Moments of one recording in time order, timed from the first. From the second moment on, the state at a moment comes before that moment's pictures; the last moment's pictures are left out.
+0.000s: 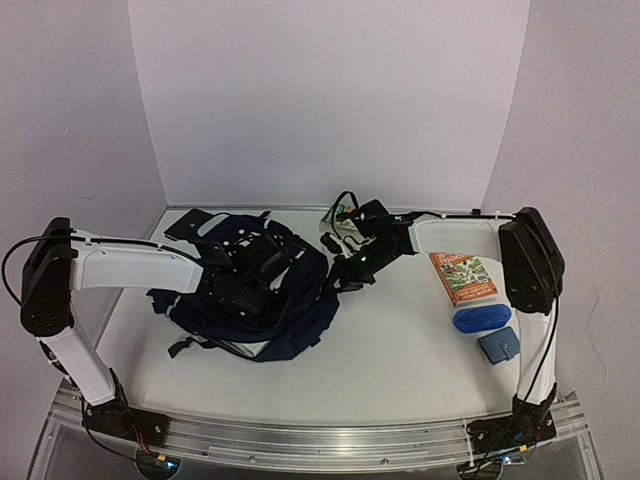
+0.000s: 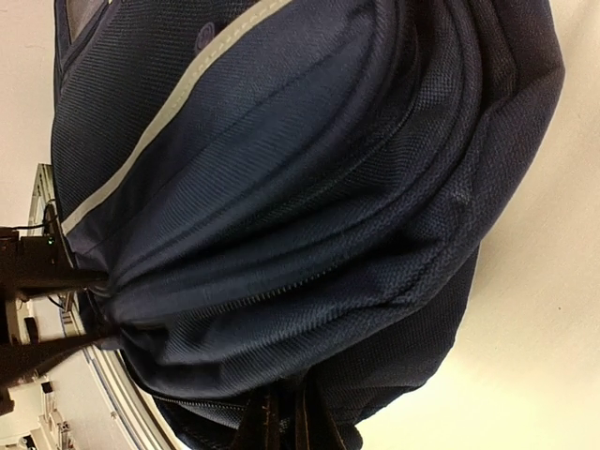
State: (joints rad) left arm -0.98 1.68 1.15 -0.53 -0.15 -0.44; right arm 0.69 2.08 1.57 -0.52 -0.54 0.26
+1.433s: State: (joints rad) left arm -0.94 1.07 0.94 -0.35 -0.19 -0.75; right arm 0.60 2.14 1.64 -0.52 -0.50 0.19
